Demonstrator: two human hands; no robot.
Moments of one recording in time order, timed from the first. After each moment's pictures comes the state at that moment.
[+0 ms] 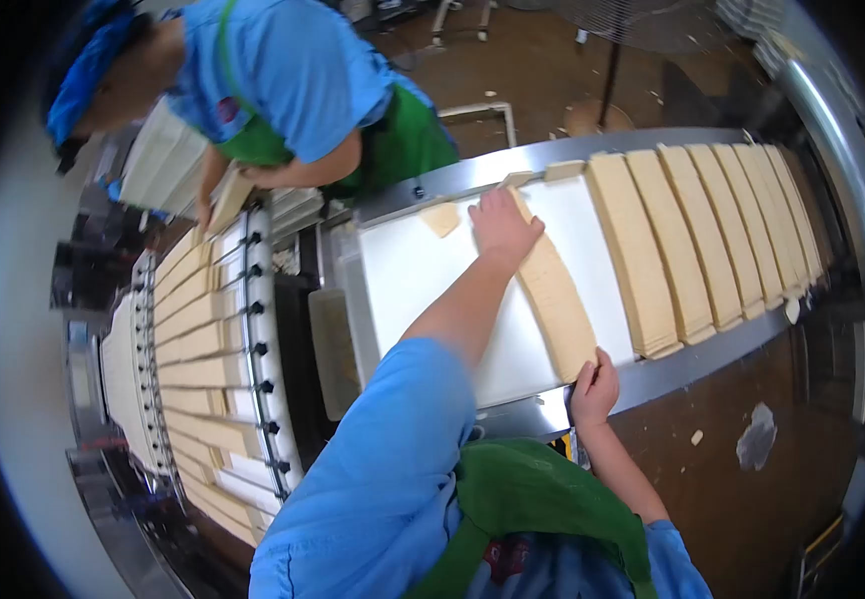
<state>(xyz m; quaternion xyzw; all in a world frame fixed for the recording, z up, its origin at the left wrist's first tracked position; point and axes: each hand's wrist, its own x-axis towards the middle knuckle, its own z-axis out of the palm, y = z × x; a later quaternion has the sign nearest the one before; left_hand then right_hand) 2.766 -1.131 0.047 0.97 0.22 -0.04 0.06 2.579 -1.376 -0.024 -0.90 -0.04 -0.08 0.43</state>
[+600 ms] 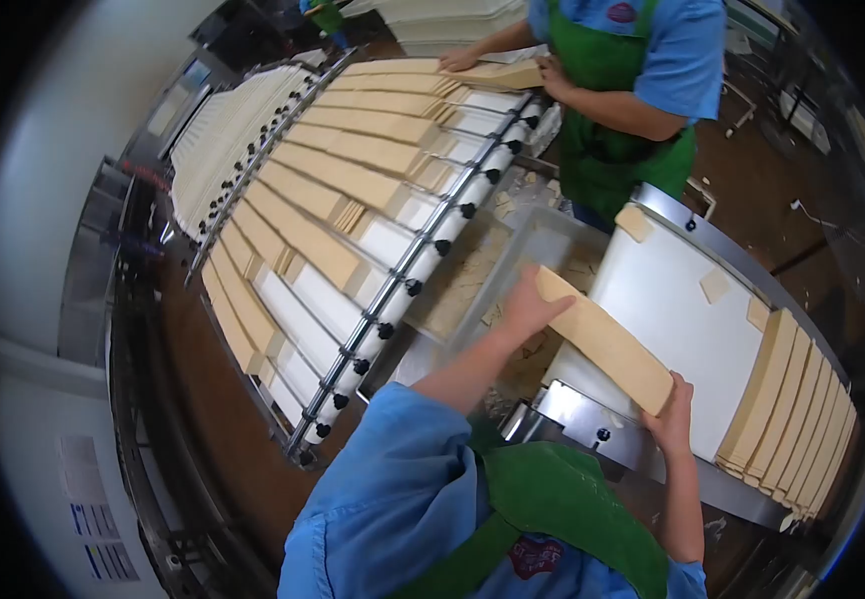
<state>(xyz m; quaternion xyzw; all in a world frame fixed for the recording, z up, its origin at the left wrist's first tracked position) 2.388 -0.975 0.078 0.76 0.49 0.20 0.38 2.575 -1.270 0.044 -0.80 -0.44 0.18 0.37</state>
